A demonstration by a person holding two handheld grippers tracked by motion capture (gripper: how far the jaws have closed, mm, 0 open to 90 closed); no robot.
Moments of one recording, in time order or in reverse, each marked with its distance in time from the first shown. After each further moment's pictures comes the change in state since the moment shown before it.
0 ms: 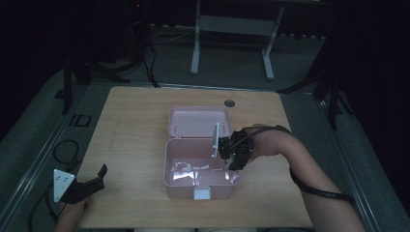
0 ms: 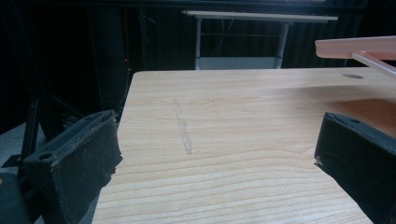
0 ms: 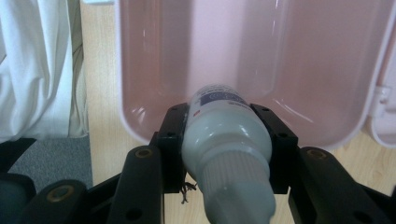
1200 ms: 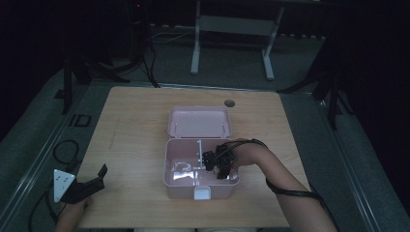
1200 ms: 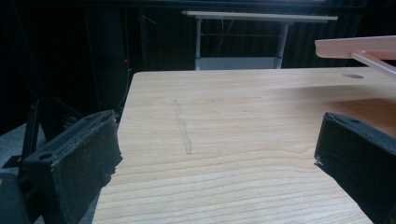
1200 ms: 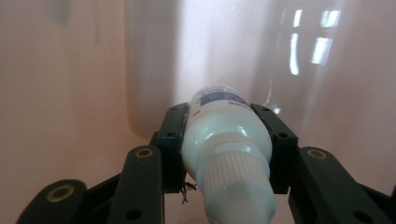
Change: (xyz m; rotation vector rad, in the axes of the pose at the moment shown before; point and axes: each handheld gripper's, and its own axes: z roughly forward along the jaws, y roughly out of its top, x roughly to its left) left arm 0.000 0.000 0.000 -0.001 0.000 0.004; right arm -0.014 0.028 0.096 0.068 0.040 -0.039
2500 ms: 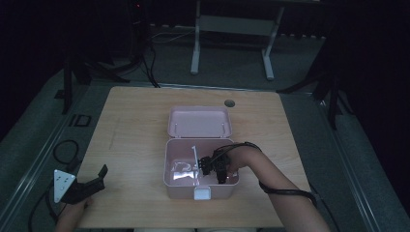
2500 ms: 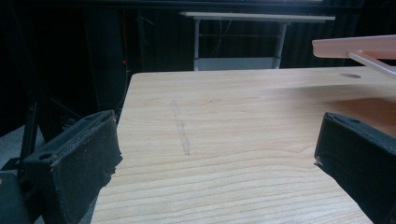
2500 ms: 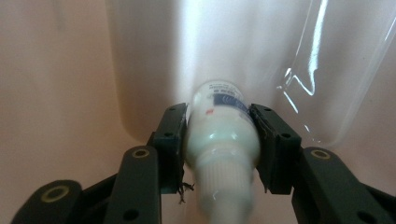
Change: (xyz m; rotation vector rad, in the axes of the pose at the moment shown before) left arm -0.001 0.000 0.000 -0.003 -0.007 0.005; right arm -0.005 0.010 0.031 0.123 0.063 0.023
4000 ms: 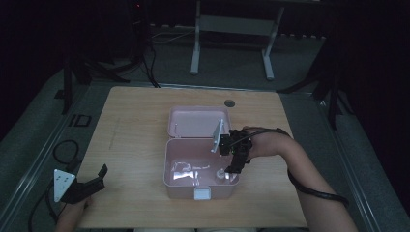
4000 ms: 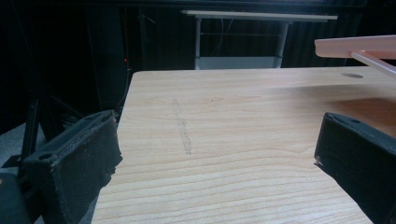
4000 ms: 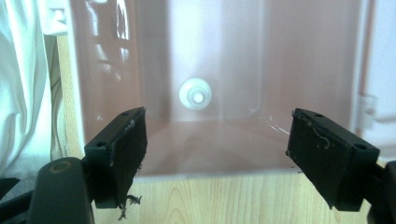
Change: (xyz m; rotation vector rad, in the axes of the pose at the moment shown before) left arm 0.000 0.000 0.001 0.004 0.006 -0.006; right arm 0.017 -0.066 -0.102 -0.313 -0.125 0.083
